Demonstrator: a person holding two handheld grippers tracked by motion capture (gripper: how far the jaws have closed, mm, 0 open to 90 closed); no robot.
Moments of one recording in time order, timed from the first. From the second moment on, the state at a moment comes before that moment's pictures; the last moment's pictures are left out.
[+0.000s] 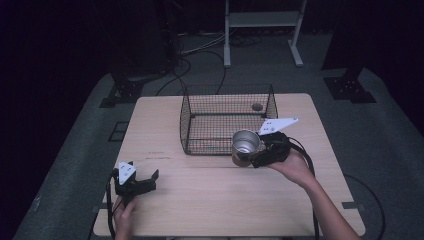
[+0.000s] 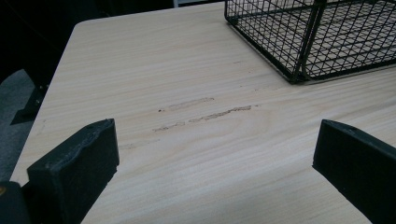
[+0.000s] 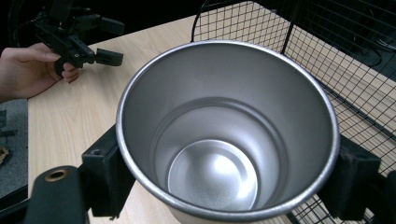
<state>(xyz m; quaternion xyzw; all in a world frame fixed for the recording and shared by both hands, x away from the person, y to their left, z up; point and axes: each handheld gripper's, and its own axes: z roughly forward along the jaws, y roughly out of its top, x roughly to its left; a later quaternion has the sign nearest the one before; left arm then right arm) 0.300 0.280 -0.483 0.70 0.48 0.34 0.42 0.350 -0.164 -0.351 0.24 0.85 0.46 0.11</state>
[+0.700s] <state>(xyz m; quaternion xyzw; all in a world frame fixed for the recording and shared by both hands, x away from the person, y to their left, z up) 0.300 0.280 -0.483 0.69 0.48 0.34 0.42 0.375 -0.149 -0.331 0.24 0.85 0.46 0.11</state>
